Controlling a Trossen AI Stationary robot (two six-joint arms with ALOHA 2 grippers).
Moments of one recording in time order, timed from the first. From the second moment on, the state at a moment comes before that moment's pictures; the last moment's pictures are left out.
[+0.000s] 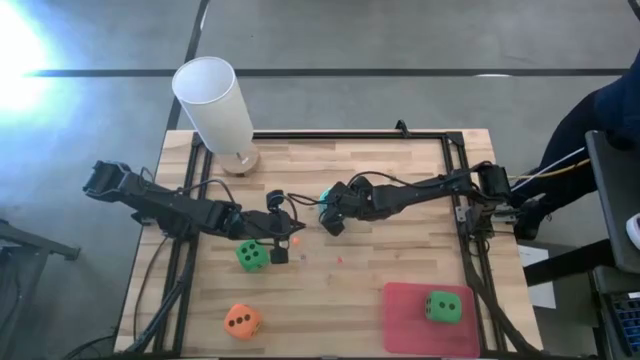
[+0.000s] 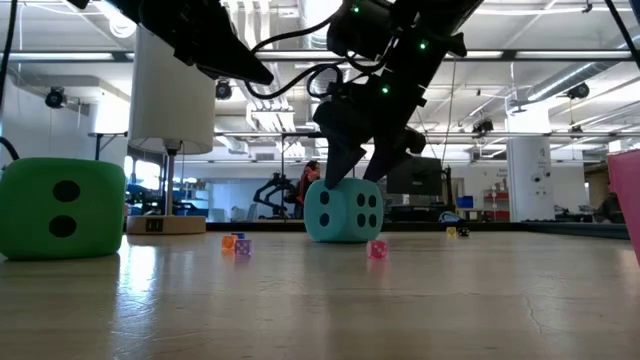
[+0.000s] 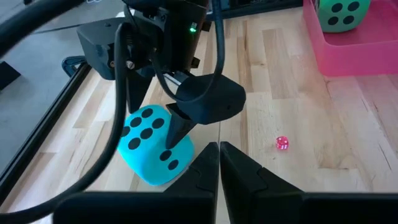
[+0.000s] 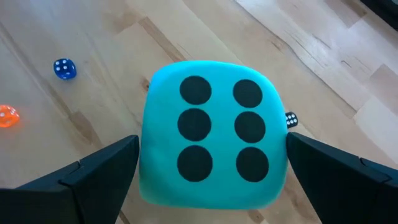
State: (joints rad) left arm -0.25 1.31 0.79 -0.06 -0.40 0.00; right arm 0.00 1.85 1.23 -0.44 0.44 0.60
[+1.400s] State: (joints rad) left arm -0.25 1.31 0.79 -0.06 -0.40 0.00; right arm 0.01 1.83 1.15 -0.35 0.44 0.64
